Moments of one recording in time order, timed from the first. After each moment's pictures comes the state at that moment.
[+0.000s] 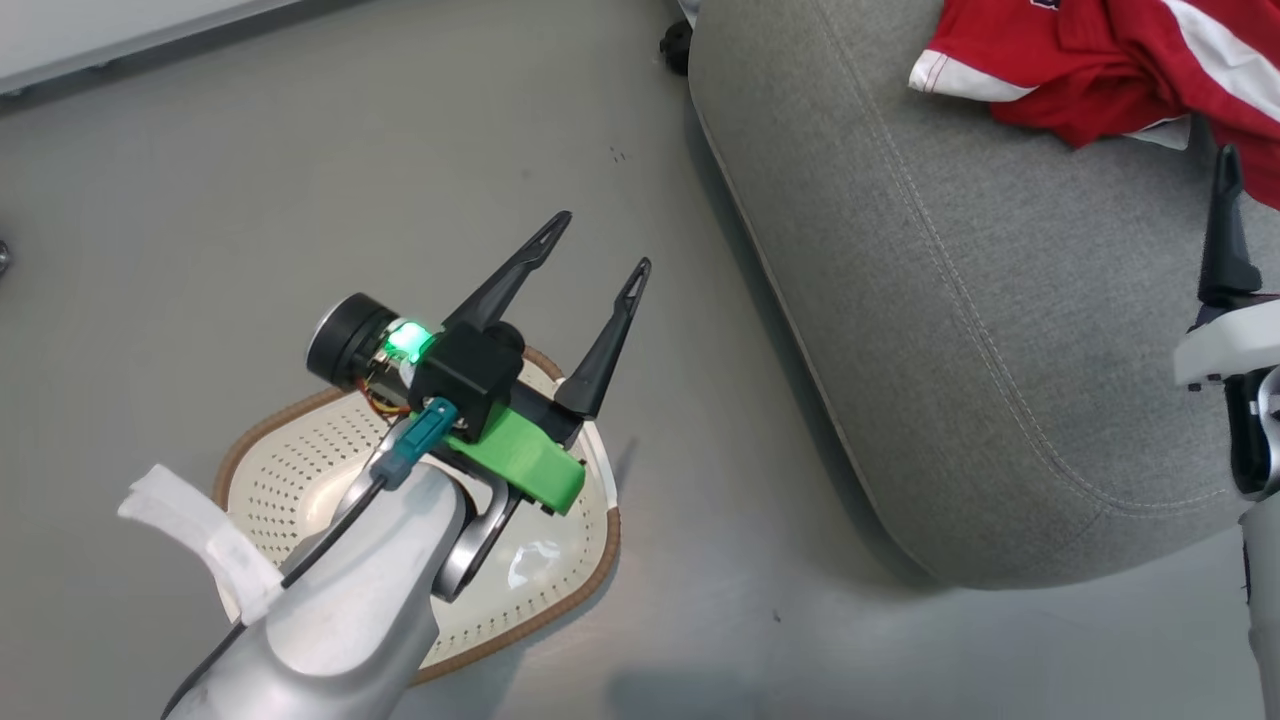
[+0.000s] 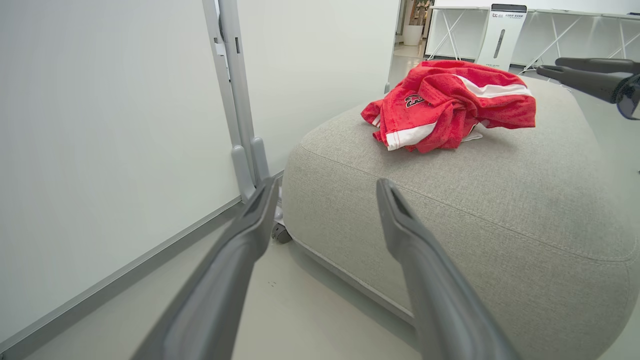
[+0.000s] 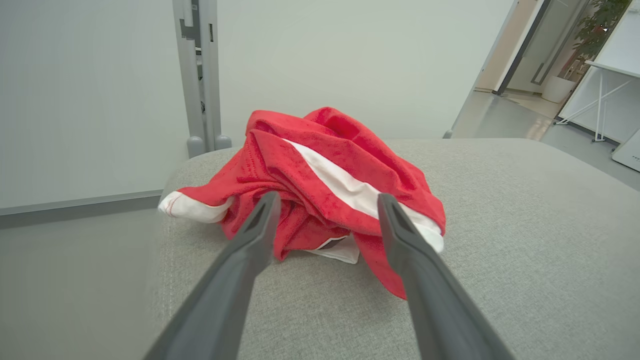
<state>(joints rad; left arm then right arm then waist) -0.62 0.24 -0.73 0.29 -0.37 -0.01 -0.26 -0.54 -0.24 -0.24 0.43 0.11 0.13 -0.26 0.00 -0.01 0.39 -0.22</state>
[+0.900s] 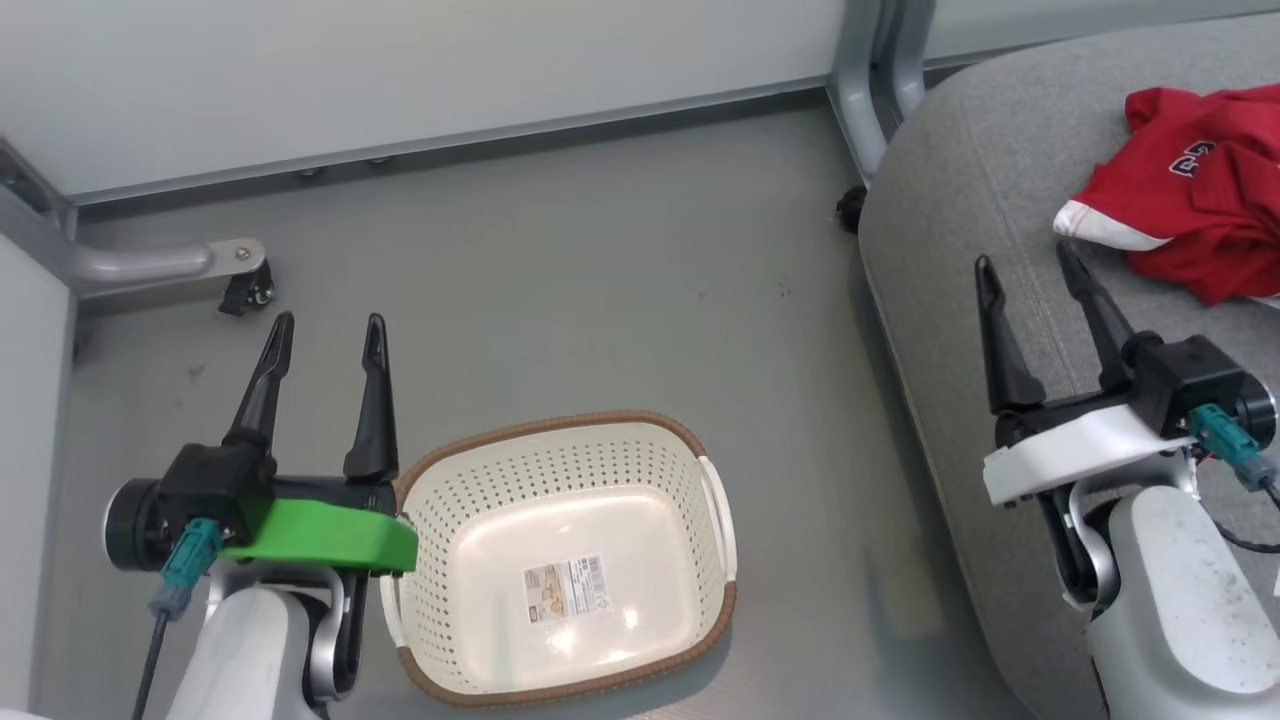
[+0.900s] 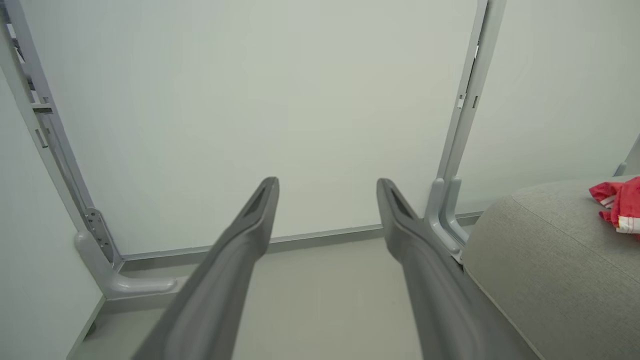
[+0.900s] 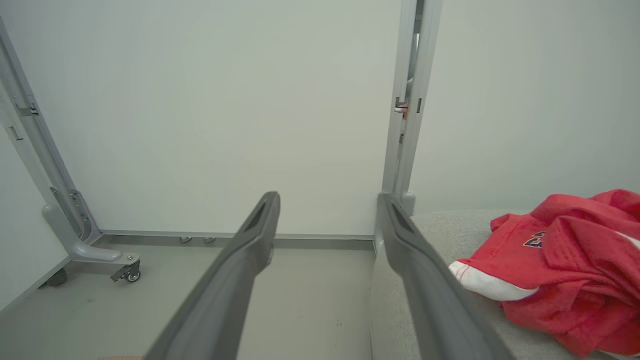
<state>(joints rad) -0.25 0.16 -0.19 0.16 -0.29 0.01 -0.26 -0.35 -0.11 0.00 0.23 0.15 0.13 -0.26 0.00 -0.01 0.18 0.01</state>
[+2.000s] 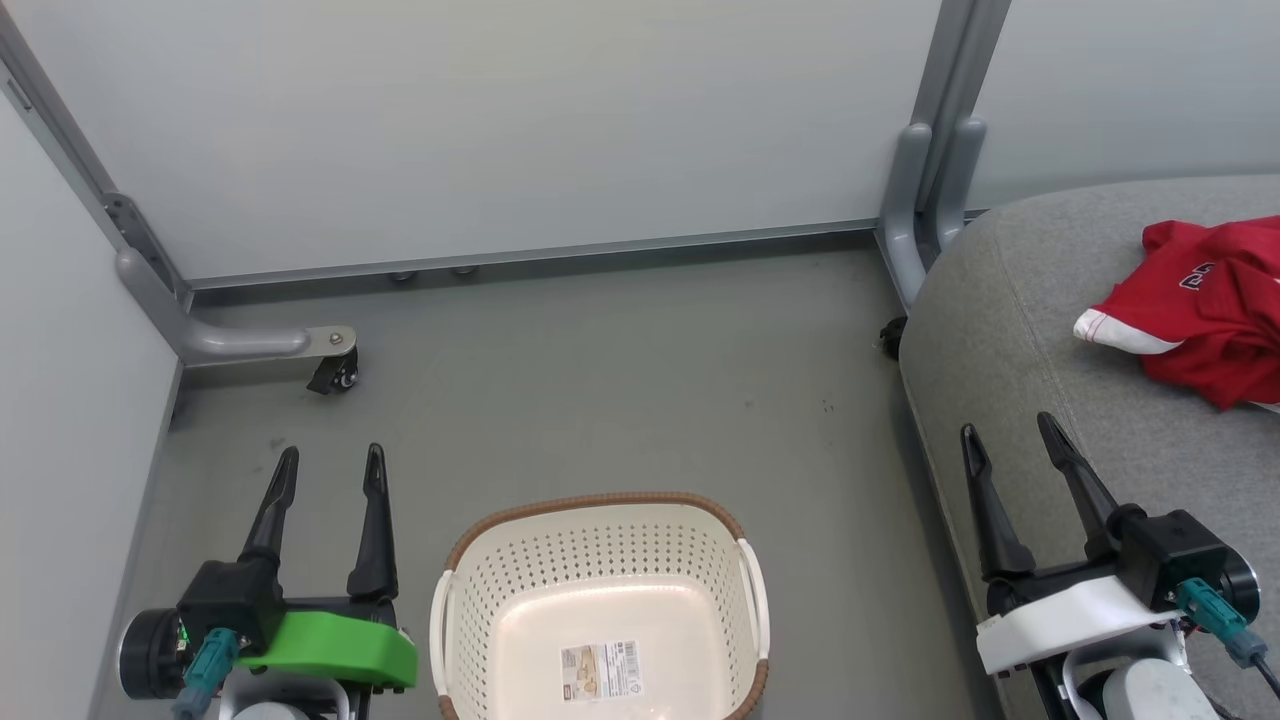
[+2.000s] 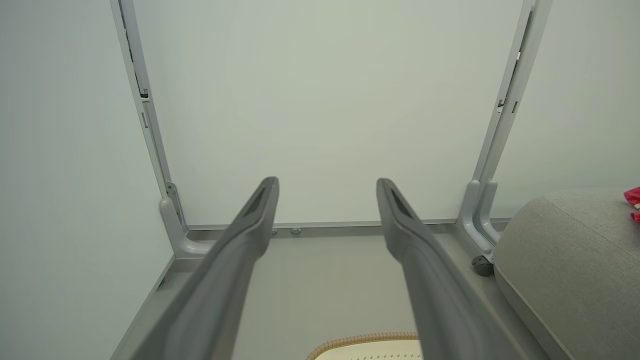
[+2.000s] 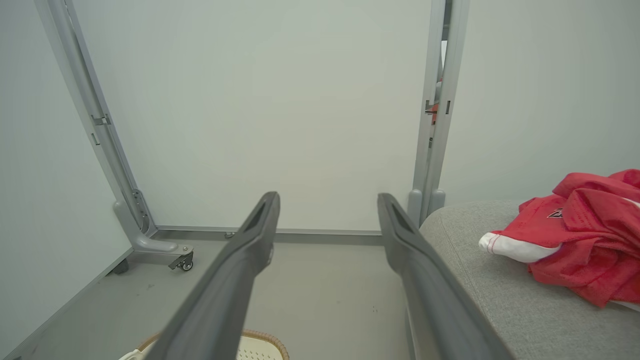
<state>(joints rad) -0.05 0.07 -0.06 0.18 -0.18 -0.07 -0.26 -0.04 -0.05 0.00 0.07 0.15 0.13 -0.26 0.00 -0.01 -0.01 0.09</state>
